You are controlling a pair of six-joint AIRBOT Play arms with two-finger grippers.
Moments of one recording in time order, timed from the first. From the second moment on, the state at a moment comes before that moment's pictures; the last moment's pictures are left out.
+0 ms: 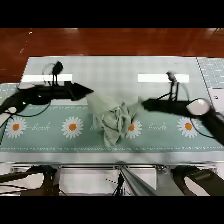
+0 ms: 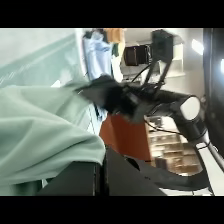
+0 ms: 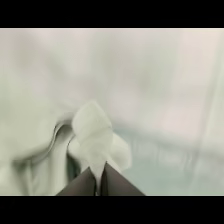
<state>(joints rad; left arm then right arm) 0.02 -1.42 0.92 0.02 -1.43 -0.76 0.20 -0.94 0.71 -0.84 0.65 1.27</state>
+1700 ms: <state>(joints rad) 0.08 -0.86 1.96 0.93 -1.54 -1.47 0.04 -0.81 1.92 -1.47 0.94 1.31</state>
